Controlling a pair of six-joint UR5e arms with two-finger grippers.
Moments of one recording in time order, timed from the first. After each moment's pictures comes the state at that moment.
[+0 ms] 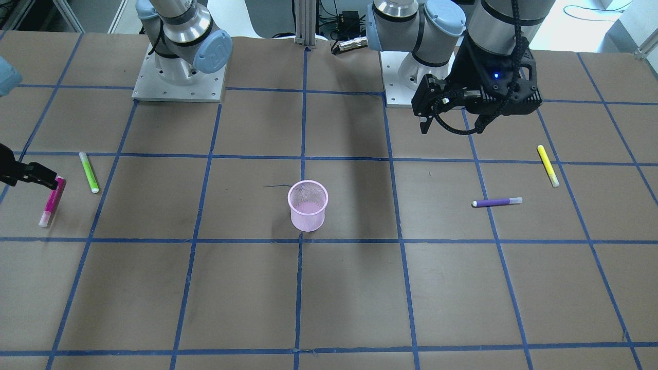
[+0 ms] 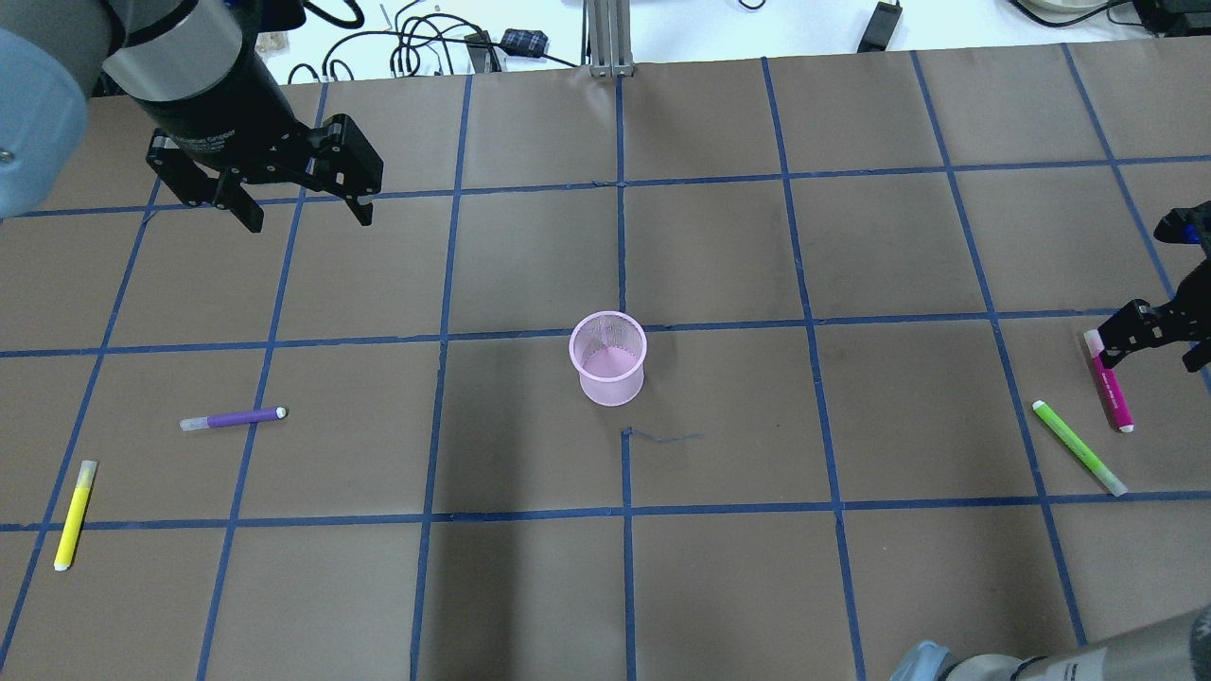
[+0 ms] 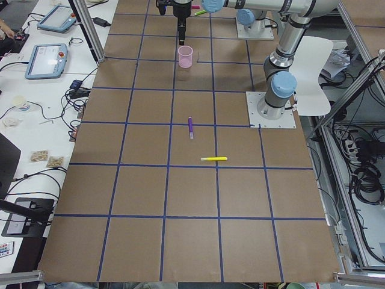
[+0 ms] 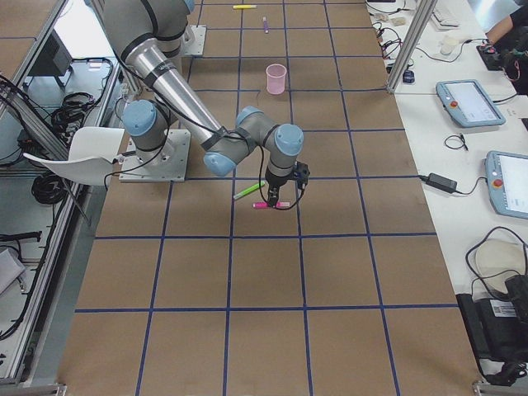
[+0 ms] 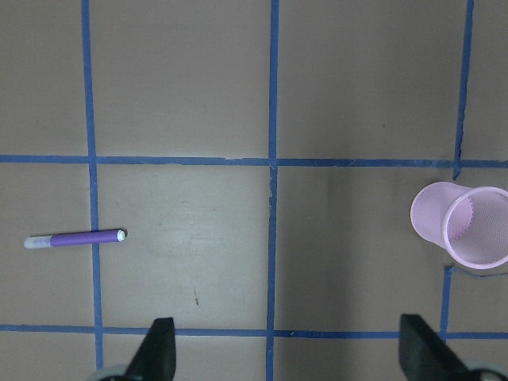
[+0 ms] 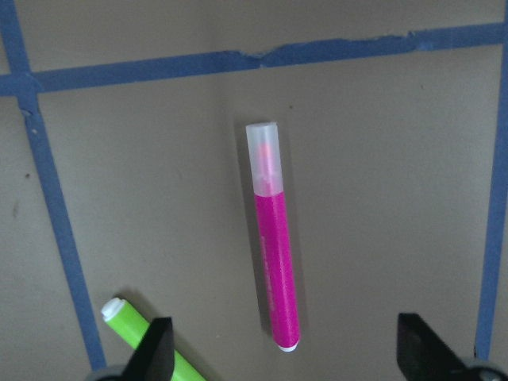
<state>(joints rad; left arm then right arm) -1.57 -1.57 -1.53 -1.59 1.58 -0.03 0.89 -1.30 1.95 -2.11 -1.67 -0.58</state>
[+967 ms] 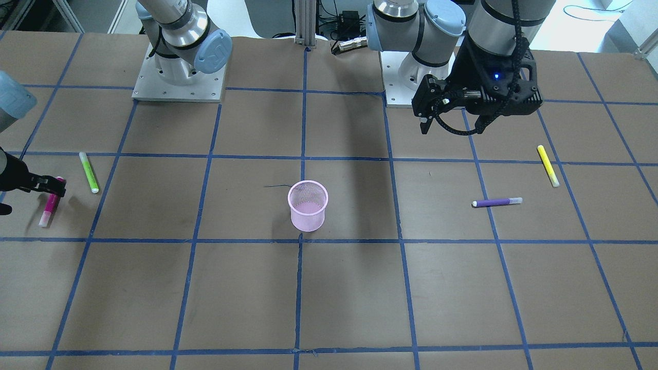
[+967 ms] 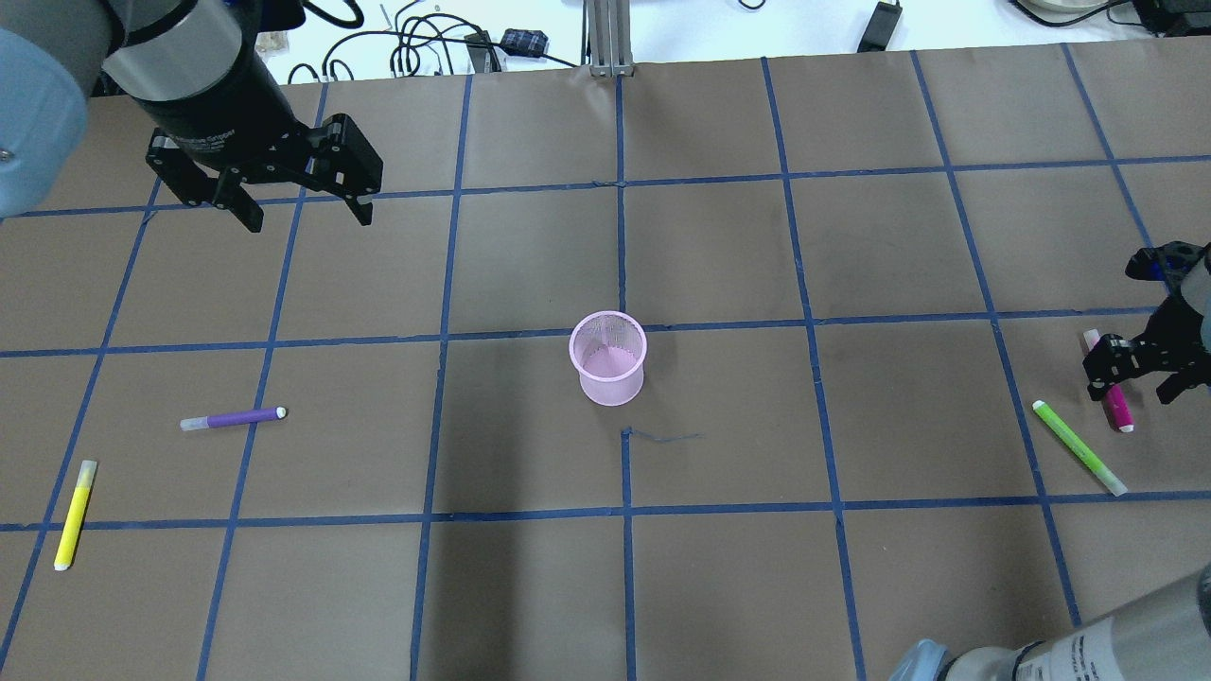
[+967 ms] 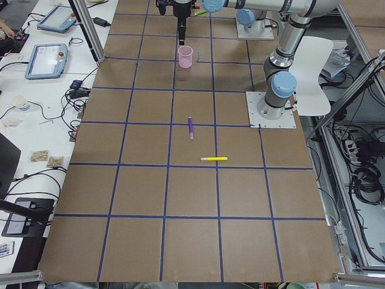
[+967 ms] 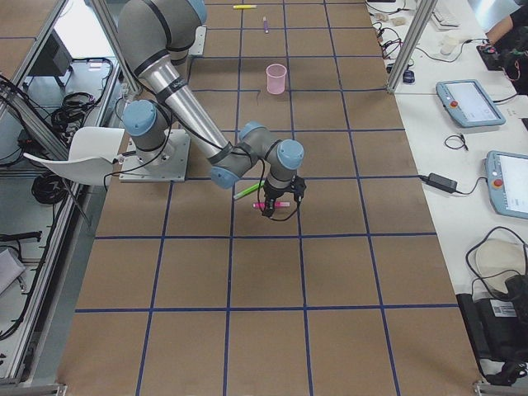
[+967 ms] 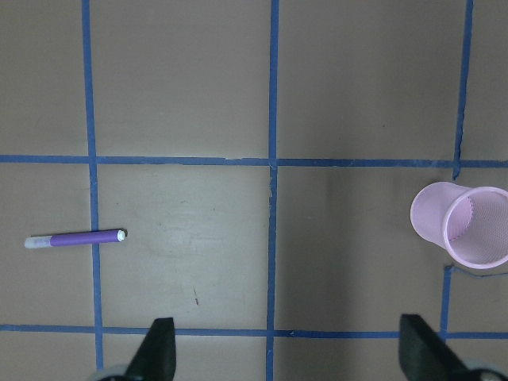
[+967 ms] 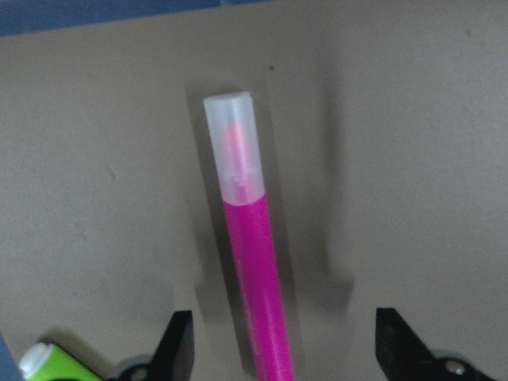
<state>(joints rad) -1.57 -1.57 -1.53 -1.59 1.58 -0.03 0.89 -1.21 1.99 -2.20 -1.73 -0.56</state>
